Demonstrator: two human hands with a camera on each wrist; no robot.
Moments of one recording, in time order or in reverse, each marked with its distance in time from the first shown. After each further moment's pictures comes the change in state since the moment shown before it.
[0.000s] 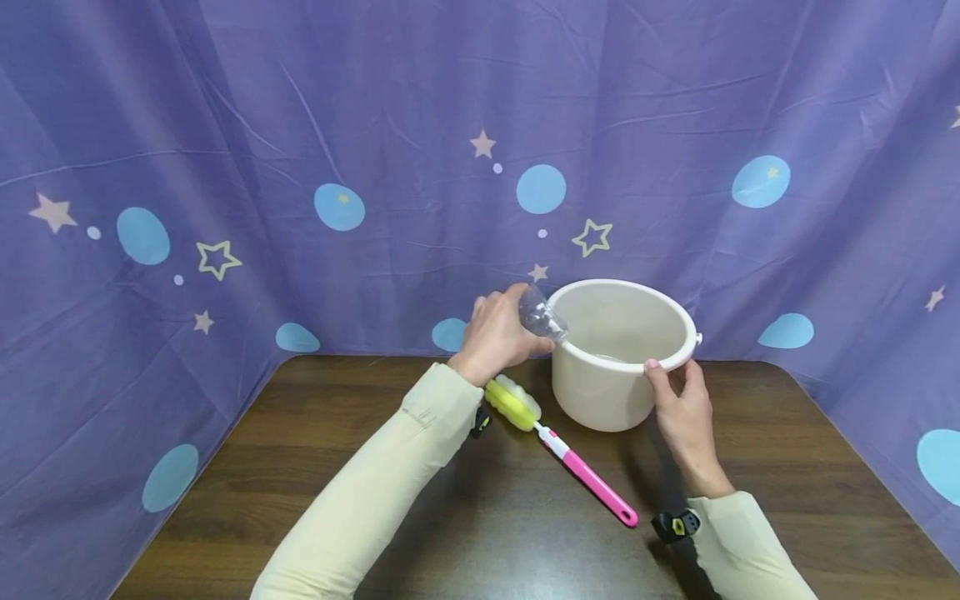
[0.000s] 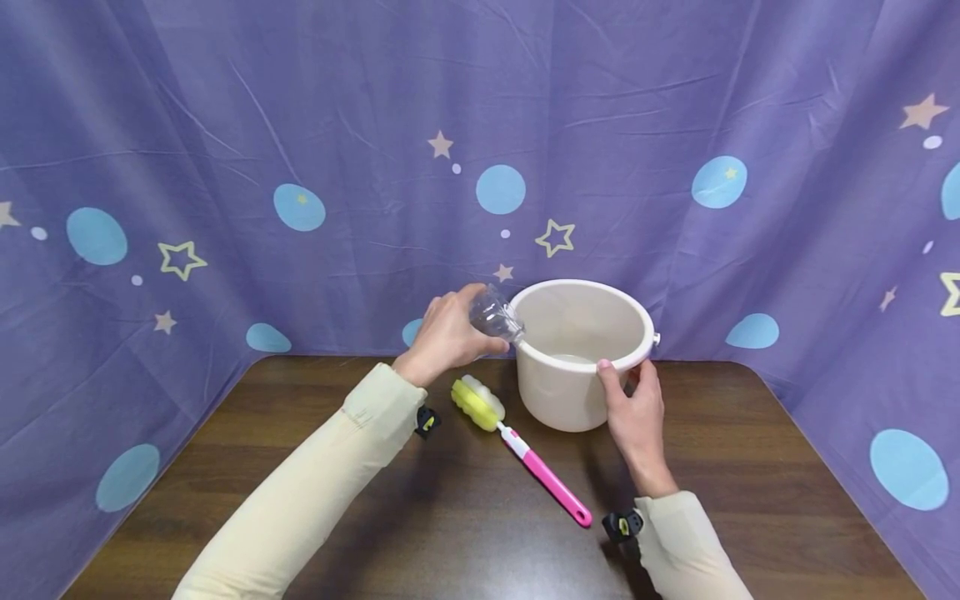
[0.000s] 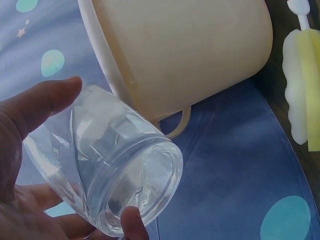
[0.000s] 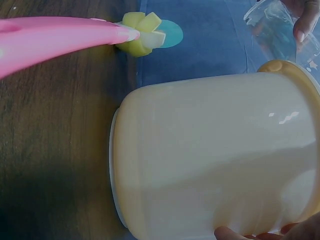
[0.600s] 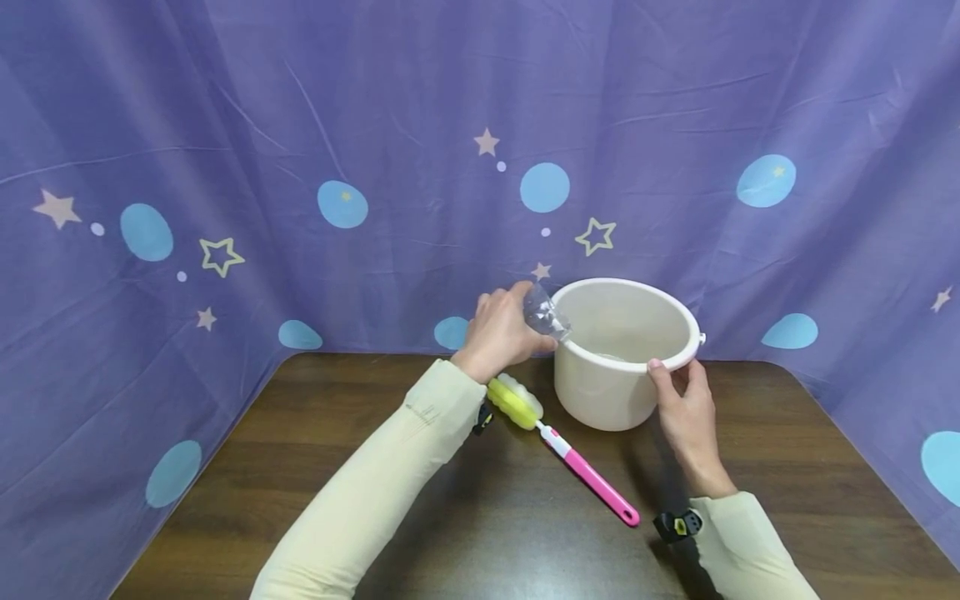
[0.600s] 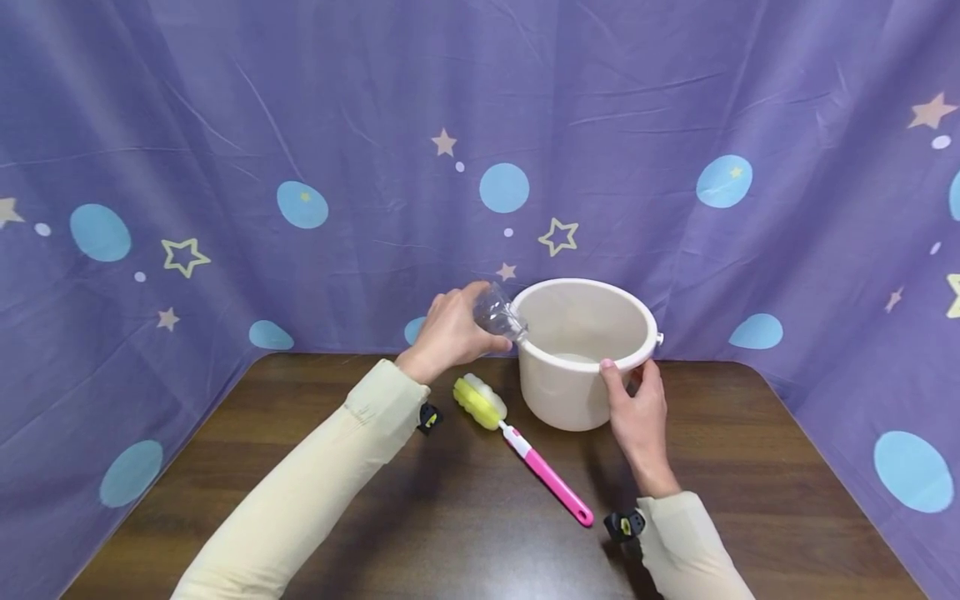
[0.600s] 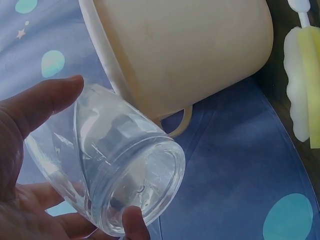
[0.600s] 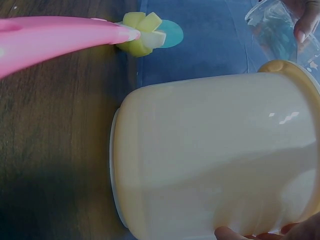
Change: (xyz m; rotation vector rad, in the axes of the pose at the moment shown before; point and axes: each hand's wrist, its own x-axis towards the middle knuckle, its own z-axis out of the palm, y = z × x) left_hand 0.000 0.002 -0.002 0.014 -0.013 -0.017; right_hand 0.000 -0.001 0.001 0.012 0.007 -0.005
